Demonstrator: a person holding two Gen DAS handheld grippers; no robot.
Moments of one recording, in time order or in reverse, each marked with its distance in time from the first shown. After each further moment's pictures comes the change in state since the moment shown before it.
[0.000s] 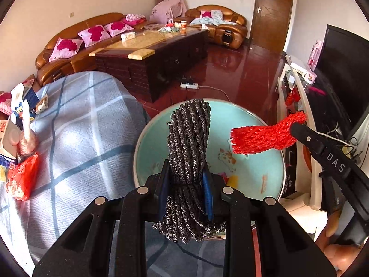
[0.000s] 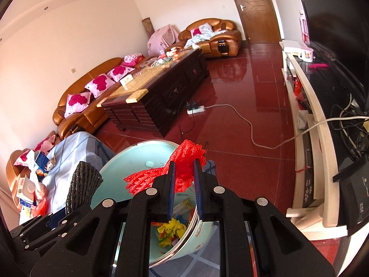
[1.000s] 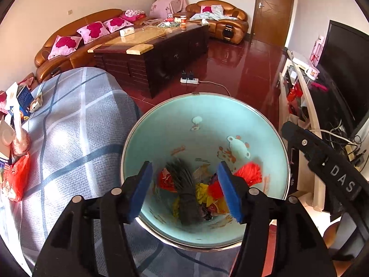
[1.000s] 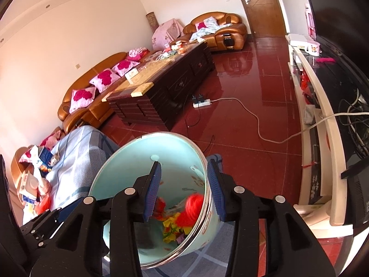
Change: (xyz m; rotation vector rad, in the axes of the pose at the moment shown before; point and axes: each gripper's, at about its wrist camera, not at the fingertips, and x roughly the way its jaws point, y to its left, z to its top) left arm 0.018 -0.009 0.003 -0.001 0.023 0.010; right arm 0.008 -0.001 -0.001 0.013 0.027 0.042
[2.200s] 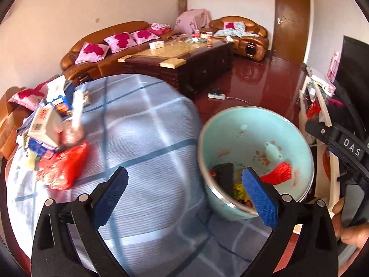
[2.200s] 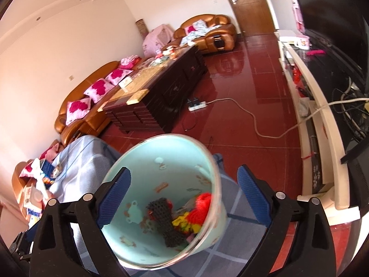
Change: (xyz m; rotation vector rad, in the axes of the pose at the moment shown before) left arm -0.063 0.076 -0.028 -0.065 -0.104 0.130; right arm -0.010 0.021 -0.007 0.045 -0.016 0.000
